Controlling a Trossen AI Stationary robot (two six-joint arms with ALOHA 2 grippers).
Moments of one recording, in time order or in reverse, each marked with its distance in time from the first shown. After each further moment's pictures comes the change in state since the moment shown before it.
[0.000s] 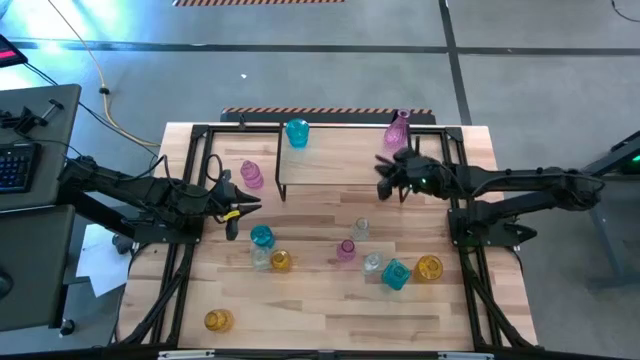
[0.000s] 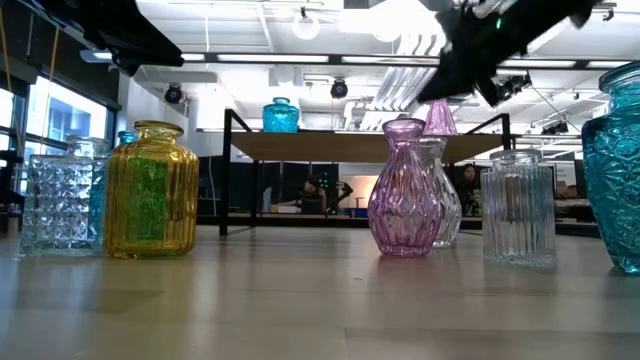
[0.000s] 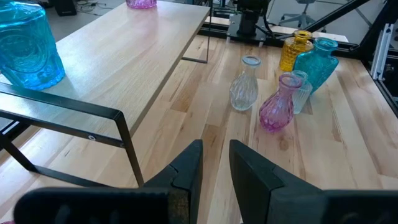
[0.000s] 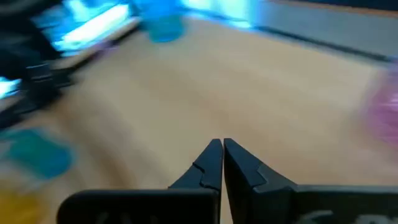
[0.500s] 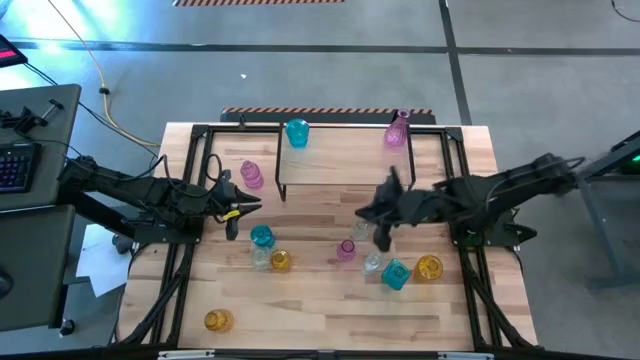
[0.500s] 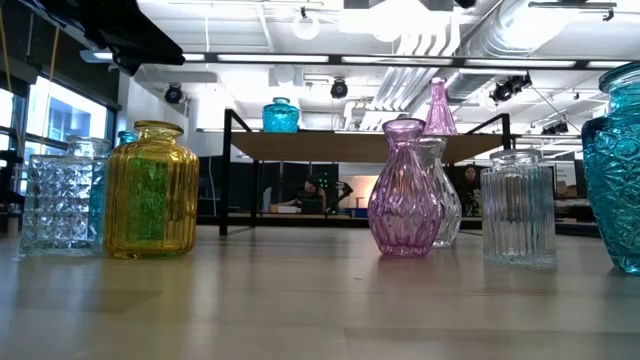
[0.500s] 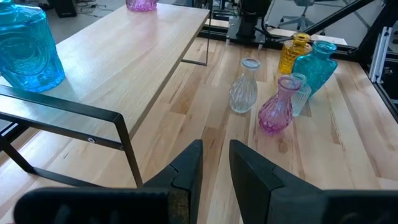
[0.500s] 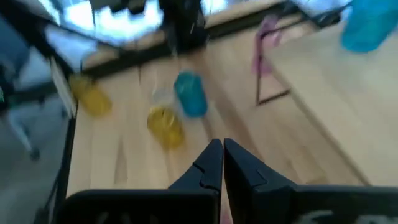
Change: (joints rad) left arm 0.000 0.000 0.000 0.009 0.000 0.000; right arm 0.406 0.271 0.532 -0.363 -0.030 -0.055
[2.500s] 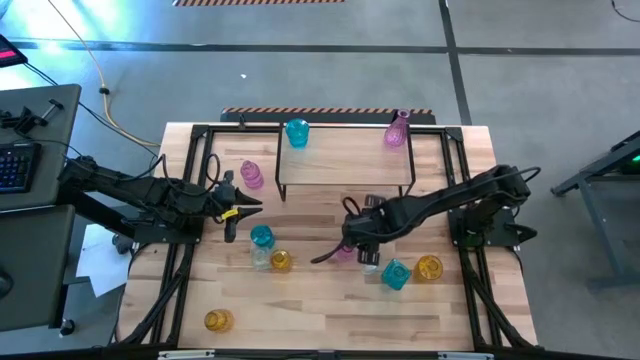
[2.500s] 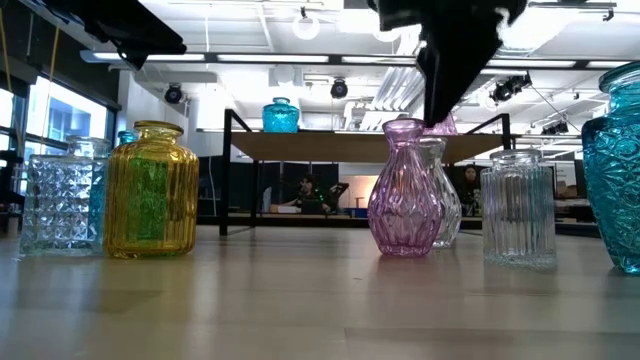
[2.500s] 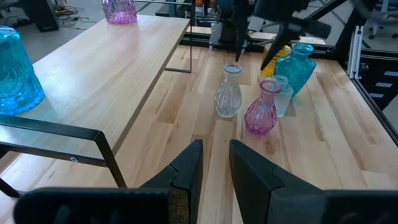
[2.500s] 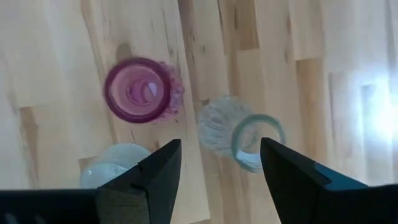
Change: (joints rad) left arm 0.000 0.000 0.000 0.043 0.060 0.071; right arm -0.040 0.421 0.165 -0.473 -0.131 -0.112
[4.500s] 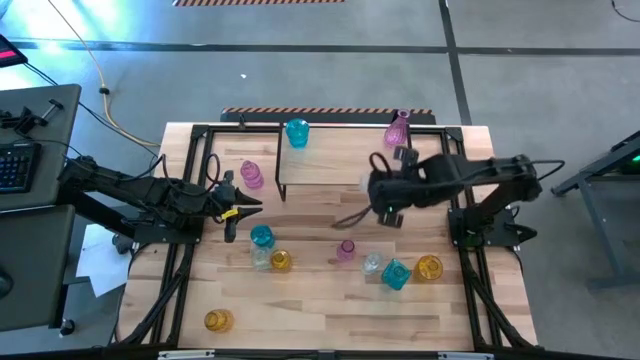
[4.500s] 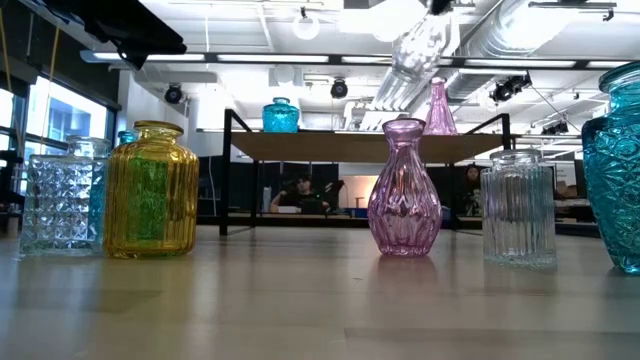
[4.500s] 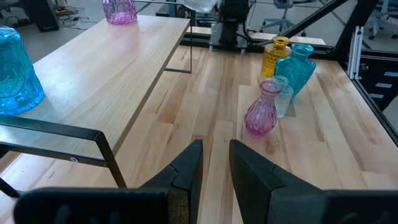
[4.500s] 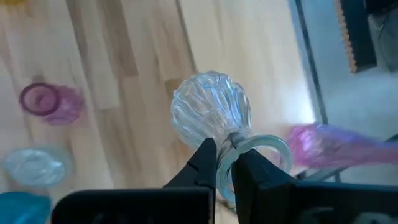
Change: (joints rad) left arm 0.000 0.000 0.000 0.001 -0.001 -0.002; right arm -0.066 -0.102 0.494 -0.534 0.294 -0.069
